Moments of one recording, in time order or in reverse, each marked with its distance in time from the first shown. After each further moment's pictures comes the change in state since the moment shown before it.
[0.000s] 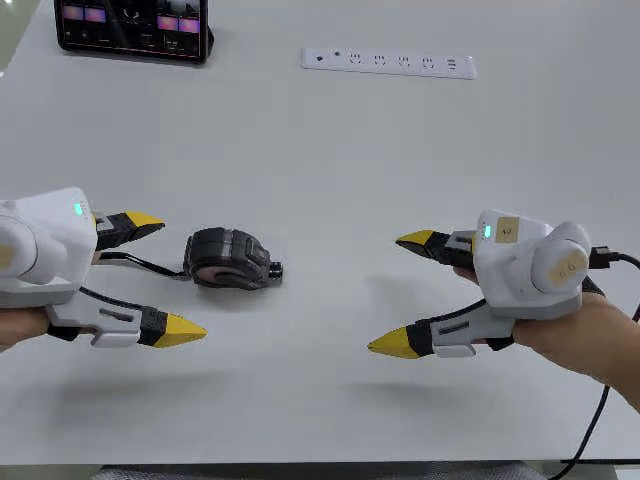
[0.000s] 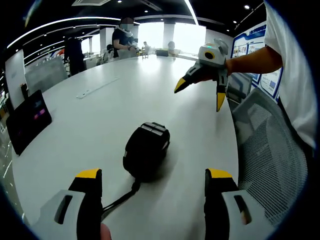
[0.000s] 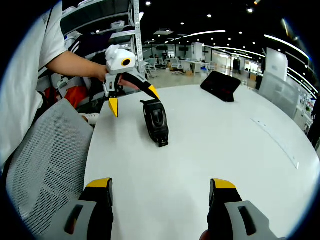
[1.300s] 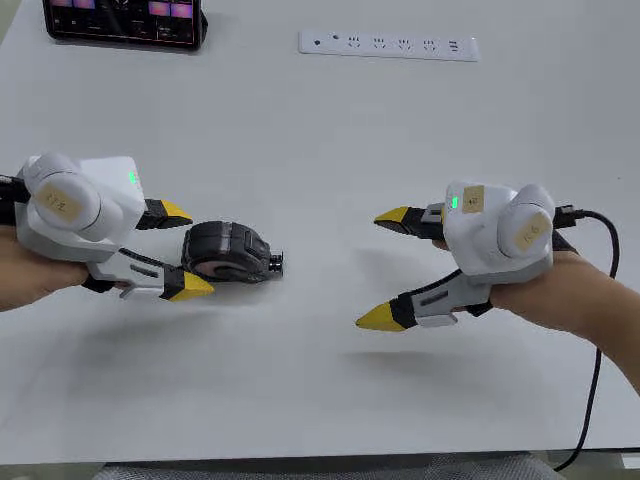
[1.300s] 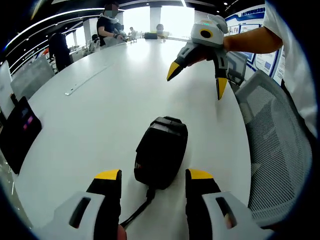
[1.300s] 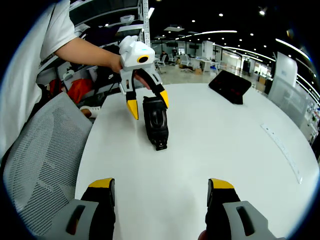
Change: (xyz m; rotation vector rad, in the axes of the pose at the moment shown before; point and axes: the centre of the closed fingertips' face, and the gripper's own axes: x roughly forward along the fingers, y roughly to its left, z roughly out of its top) left arm 0.031 0.020 -0.005 0.109 0.160 -0.053; right arm 0.022 -0.008 0.009 -0.063 0.035 0.051
